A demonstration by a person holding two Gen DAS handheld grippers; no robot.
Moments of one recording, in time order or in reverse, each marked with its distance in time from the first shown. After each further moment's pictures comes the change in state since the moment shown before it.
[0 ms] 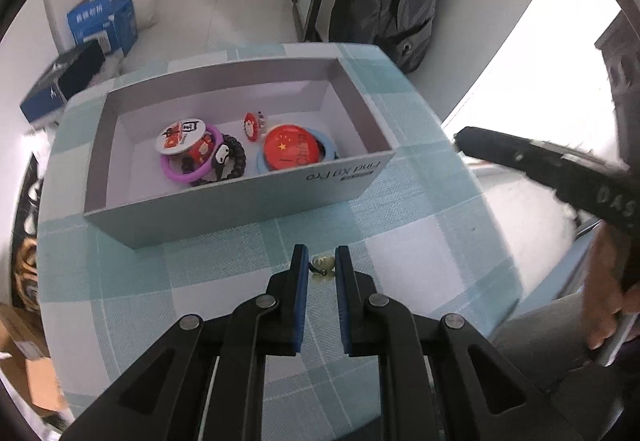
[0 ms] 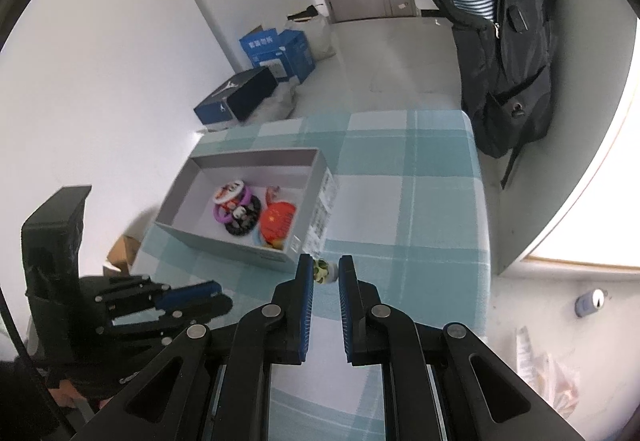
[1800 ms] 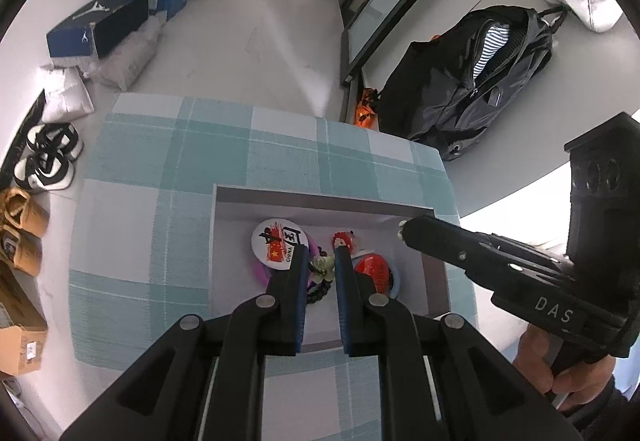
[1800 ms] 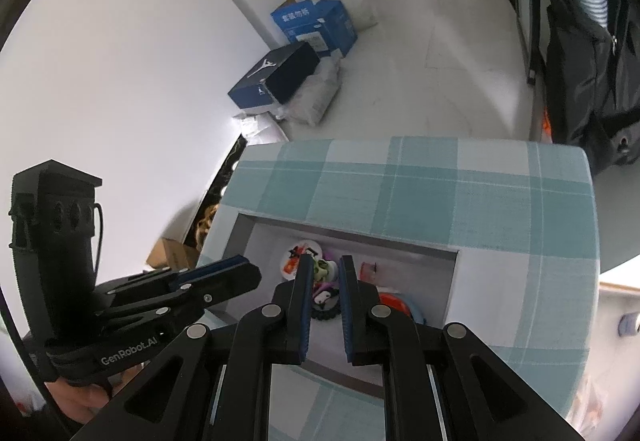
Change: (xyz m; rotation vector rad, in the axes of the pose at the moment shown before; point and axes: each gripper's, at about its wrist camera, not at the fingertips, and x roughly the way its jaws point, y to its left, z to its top) left arm -0.012 0.091 0.070 -0.302 -0.048 -0.086; right arm 0.085 0.053 0.086 0.026 0.145 0.165
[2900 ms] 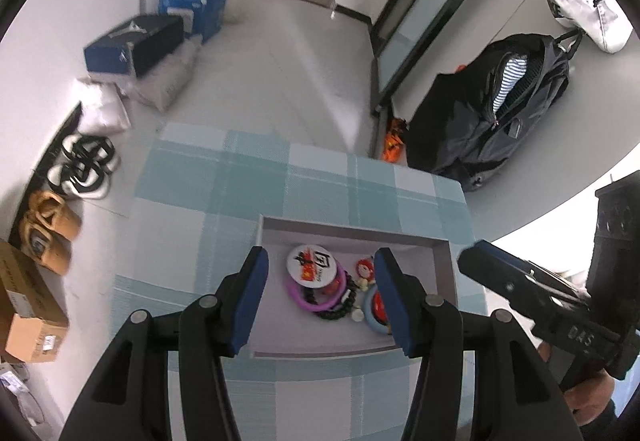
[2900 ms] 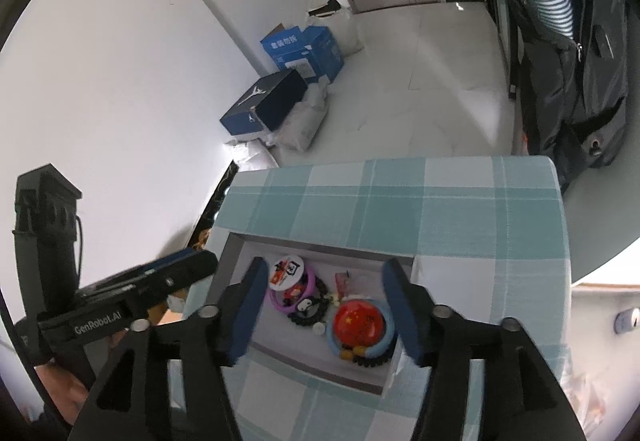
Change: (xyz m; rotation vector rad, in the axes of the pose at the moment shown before) left arm -0.031 -0.001 0.003 -0.027 -0.121 0.143; right arm -0.033 -0.009 -0.007 0.016 -0.109 -0.038
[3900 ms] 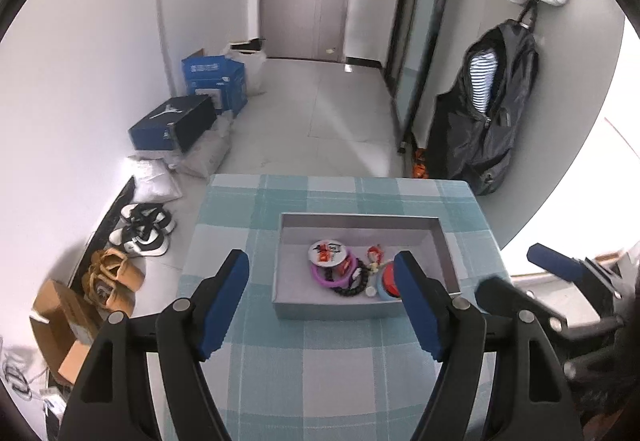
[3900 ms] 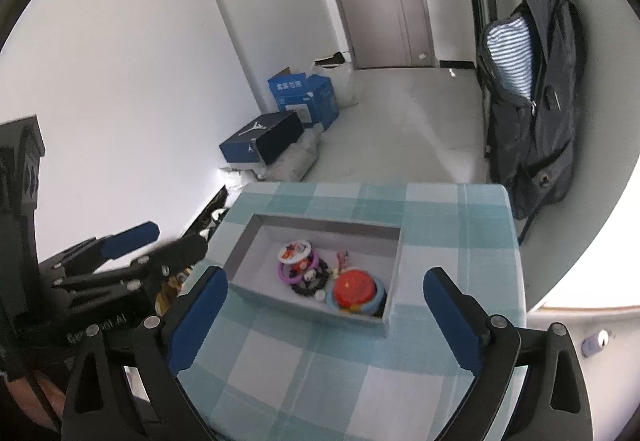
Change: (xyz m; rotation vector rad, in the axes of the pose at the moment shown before) left arm -0.059 -0.044 -0.059 0.155 -0.227 0.220; right arm -0.065 0.035 -0.069 -0.130 -0.202 -0.104
